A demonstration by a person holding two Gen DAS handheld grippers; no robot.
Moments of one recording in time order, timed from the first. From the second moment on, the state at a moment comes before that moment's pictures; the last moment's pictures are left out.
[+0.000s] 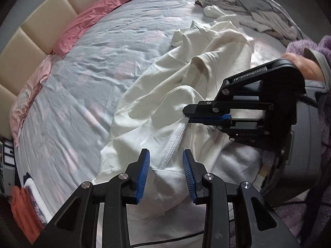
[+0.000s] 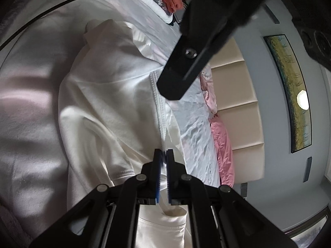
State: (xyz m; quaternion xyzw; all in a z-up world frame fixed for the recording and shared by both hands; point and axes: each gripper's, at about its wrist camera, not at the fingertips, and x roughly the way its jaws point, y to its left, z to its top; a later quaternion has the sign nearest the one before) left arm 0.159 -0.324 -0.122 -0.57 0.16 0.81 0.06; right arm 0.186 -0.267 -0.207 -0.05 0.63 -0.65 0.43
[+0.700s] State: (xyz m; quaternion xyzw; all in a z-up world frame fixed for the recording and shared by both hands) left arm 0.148 -0.342 -0.165 -0.58 0.06 0.81 -0.03; right arm 0.163 -0.281 -0.189 -0.03 0.59 -0.65 0.47
